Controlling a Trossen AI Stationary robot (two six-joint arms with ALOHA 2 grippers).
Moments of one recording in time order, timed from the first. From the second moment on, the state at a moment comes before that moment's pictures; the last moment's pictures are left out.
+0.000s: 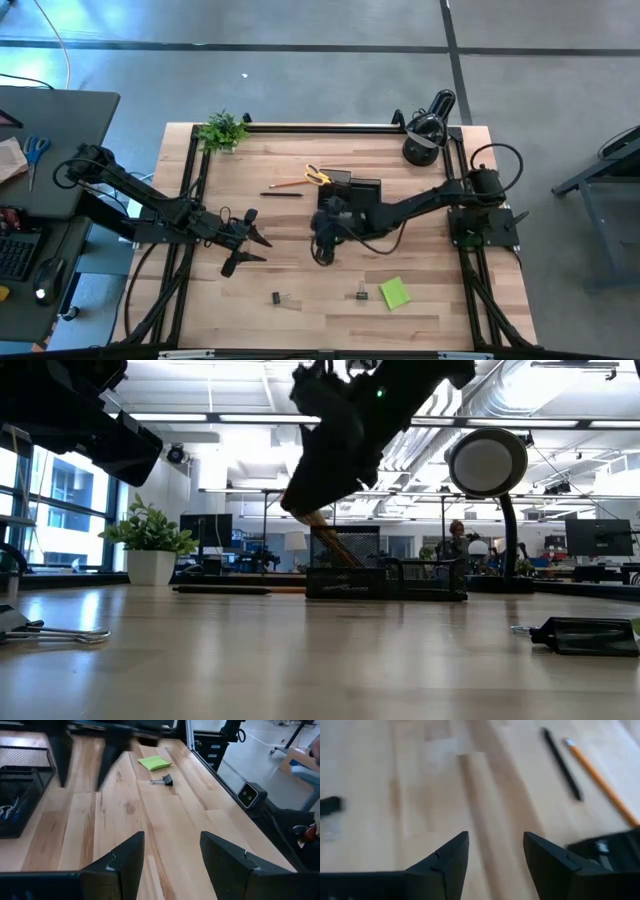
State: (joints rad) left arm -0.32 0.91 0.23 0.32 -0.12 -0.19; right arm 0.20 1.89 1.29 -0.22 0.30 0.29
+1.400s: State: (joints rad) left arm -0.75 1.03 0.23 0.53 -0.64 -0.46; right arm 0.24 1.90 1.29 -0.30 0.06 0.01
